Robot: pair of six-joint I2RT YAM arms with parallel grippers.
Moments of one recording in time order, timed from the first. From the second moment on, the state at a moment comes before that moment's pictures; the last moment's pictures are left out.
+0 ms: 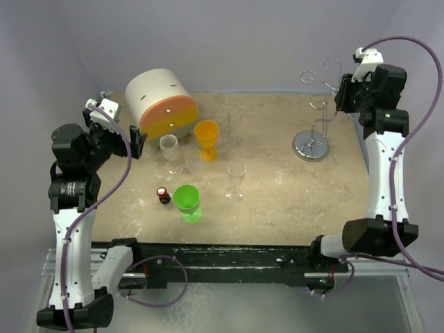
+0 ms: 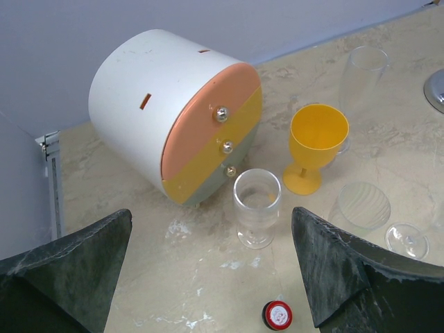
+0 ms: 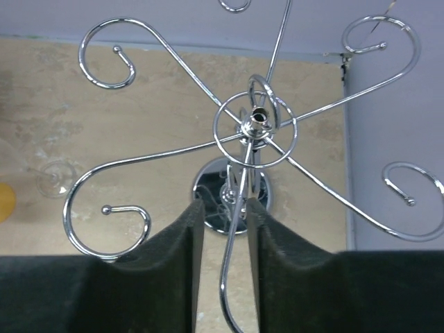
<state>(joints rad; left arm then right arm) 0.08 0.84 1.18 -0.53 0.40 0.16 -0.17 1.41 1.69 -0.72 -0.17 -0.12</state>
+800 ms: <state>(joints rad) 0.08 0.84 1.18 -0.53 0.42 0.16 -0.17 1.59 1.79 -0.59 -0.10 -0.16</state>
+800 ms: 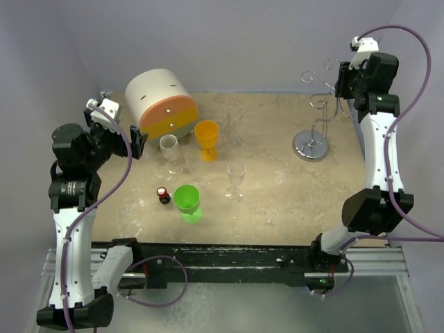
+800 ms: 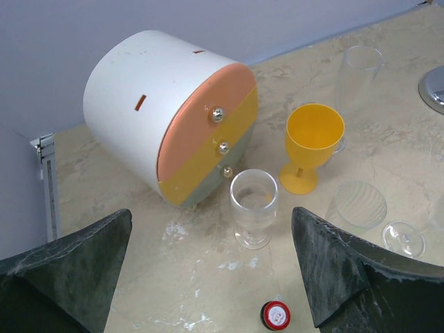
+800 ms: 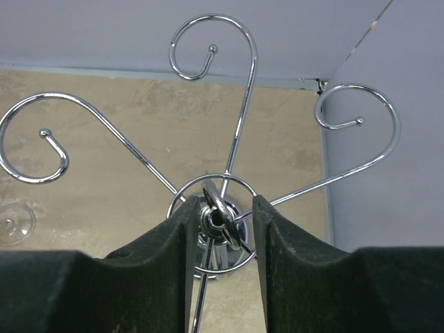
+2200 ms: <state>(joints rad) 0.08 0.85 1.16 -0.51 0.44 0.16 -0.04 1.53 1.80 -0.67 -0.24 -0.16</state>
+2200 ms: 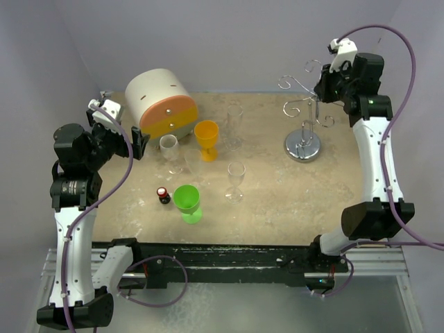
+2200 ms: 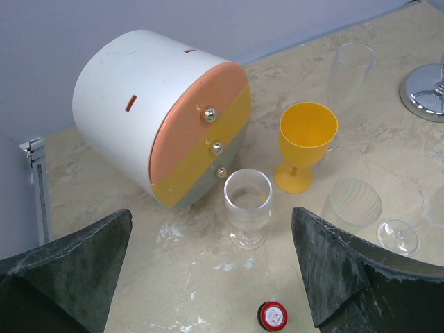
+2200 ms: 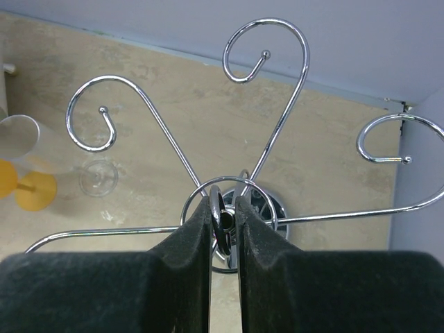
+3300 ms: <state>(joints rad) 0.08 0.87 1.14 -0.50 0.47 0.16 -0.04 1.50 1.77 -0.75 -0.36 -0.04</state>
